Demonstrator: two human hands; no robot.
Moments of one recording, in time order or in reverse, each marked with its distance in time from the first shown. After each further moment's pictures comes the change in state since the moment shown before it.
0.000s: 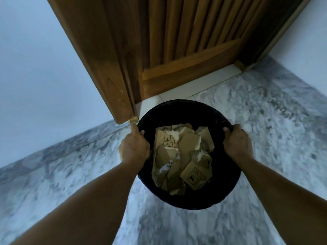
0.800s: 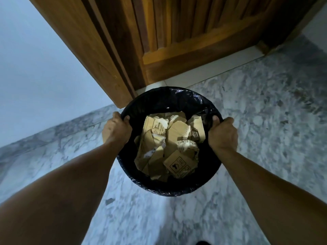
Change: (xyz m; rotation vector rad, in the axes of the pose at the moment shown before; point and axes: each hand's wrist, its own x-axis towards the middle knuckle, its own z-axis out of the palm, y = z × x) left_hand 0.001 0.012 0.004 0.150 0.009 -0.217; right_hand 0.010 0.005 0.003 0.244 -0.061 0.120
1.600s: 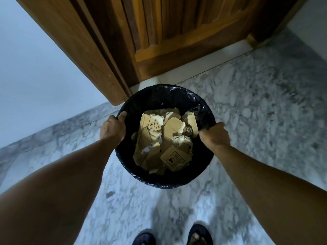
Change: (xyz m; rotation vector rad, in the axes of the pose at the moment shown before) left_hand -0.013 0.007 -0.018 -0.110 -0.142 -0.114; right_hand -0.017 0.003 -0.029 -0.081 -0.247 0.214
